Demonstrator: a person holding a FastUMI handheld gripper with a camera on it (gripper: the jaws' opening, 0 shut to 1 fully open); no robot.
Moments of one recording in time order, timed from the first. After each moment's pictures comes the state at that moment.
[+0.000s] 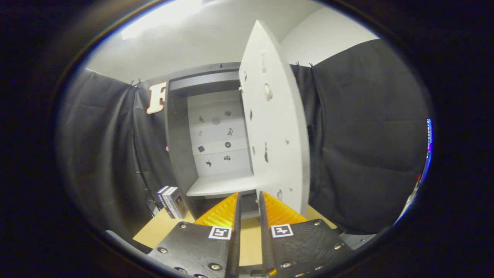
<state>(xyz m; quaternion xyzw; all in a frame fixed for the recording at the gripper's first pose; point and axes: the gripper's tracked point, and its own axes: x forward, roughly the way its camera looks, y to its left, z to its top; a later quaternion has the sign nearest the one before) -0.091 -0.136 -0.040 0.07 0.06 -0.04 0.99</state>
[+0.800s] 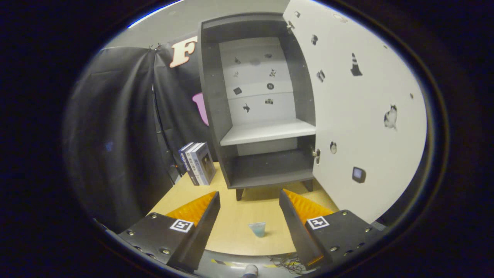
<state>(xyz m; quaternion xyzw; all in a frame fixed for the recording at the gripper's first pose) -0.021 0.015 -0.234 0.07 0.21 0.06 0.97</state>
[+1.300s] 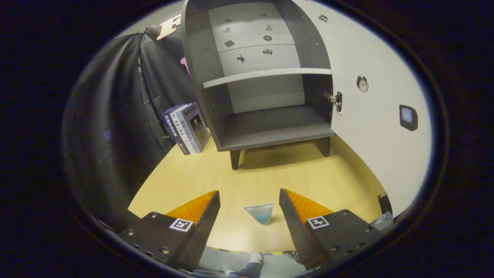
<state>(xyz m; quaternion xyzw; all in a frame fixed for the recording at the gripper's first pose) 0.014 0.028 -0.391 0.08 0.33 0.06 0.94</state>
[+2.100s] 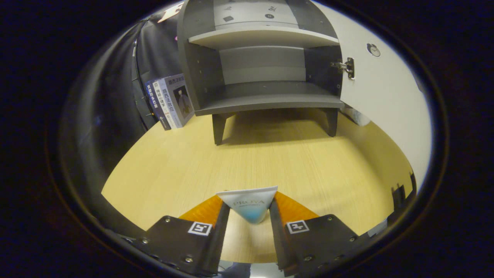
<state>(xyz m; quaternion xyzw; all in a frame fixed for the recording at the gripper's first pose) 0.027 0.028 -0.484 0.04 0.36 0.05 0.93</state>
